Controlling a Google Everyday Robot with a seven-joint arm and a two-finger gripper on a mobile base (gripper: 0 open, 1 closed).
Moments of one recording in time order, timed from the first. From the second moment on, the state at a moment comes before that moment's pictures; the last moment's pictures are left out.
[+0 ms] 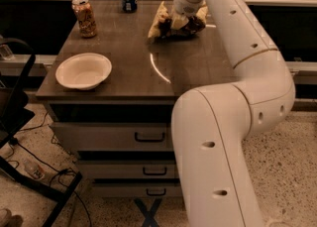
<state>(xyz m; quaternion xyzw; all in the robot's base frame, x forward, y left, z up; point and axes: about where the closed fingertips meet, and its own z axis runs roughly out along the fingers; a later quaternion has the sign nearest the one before) 0.840 -0.087 0.876 -0.68 0.67 -0.08 0.27</state>
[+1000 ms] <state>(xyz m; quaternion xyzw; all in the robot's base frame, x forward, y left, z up) 0.785 -0.110 0.975 -0.70 0.65 -0.10 0.28</state>
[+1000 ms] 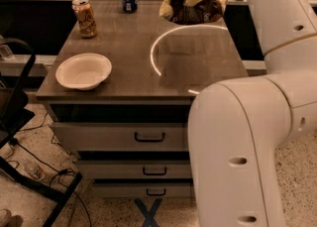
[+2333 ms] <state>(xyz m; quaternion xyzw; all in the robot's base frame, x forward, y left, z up) 0.652 -0.051 1.039 -0.77 0.54 -0.08 0.33</state>
